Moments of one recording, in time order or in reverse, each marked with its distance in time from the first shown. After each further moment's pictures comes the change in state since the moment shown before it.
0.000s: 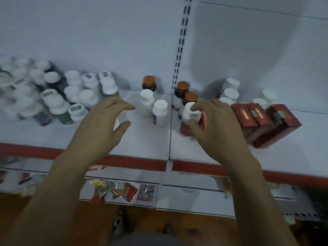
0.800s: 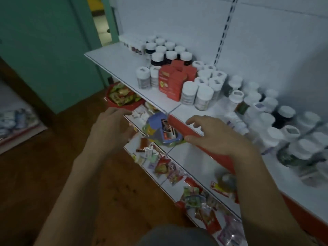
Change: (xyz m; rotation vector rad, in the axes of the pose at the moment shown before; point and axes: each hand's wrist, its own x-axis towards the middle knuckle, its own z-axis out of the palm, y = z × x) left_hand -0.296 -0.356 -0.270 0.291 0.216 -0.856; right_hand 0.071 -0.485 0.276 0.161 -0.757 -0.624
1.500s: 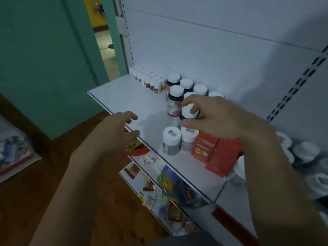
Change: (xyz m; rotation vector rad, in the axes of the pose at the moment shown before) left_hand 0.281 -0.124 -0.037 -0.056 -0.183 0.075; right_hand 0.297 -0.076 -0.084 -0.049 0.081 -0.139
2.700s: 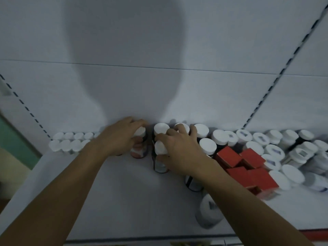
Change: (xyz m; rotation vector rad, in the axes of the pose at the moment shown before) left_hand 0.363 -0.006 0.010 0.107 -0.331 0.917; right_hand 0.187 -0.022 0.059 -0.468 0.209 0.719
